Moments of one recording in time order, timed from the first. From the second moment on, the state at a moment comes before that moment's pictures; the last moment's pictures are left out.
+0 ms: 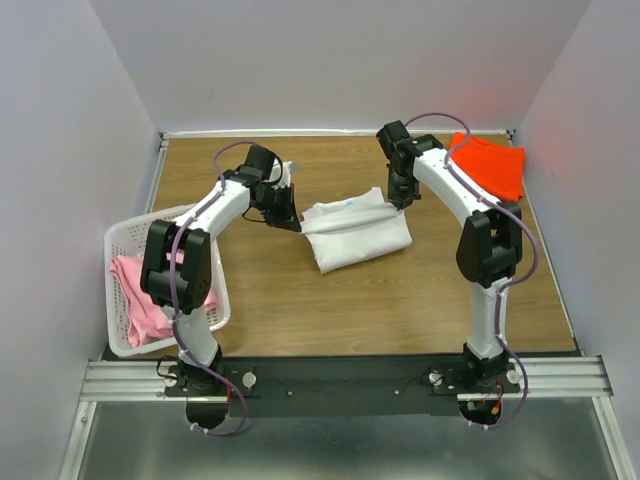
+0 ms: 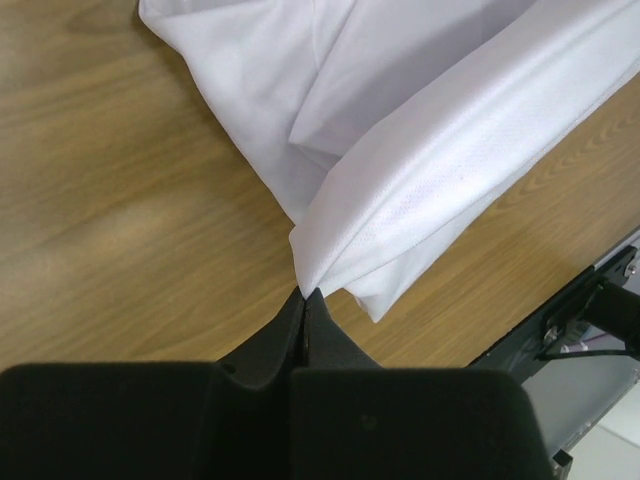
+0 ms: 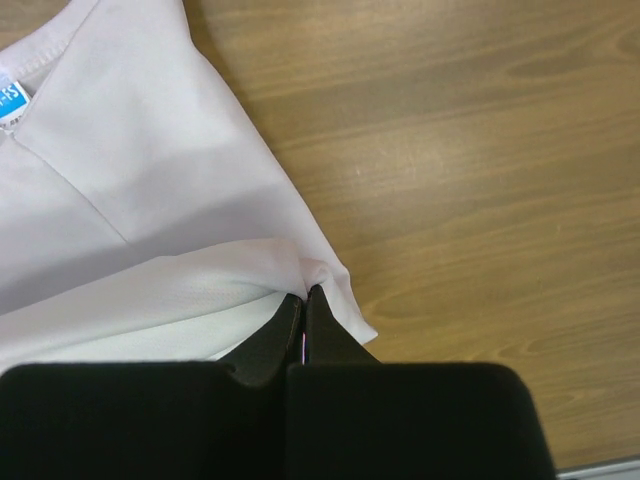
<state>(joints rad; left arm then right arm) -0.29 1.79 1.36 -0.64 0.51 -0.27 0.40 2.06 1.88 -1.09 0.27 0.46</state>
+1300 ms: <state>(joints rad) -0.15 2.09 1.62 -0.39 0.61 -0.42 0.29 2.30 2.14 -0.78 -0.01 0.30</state>
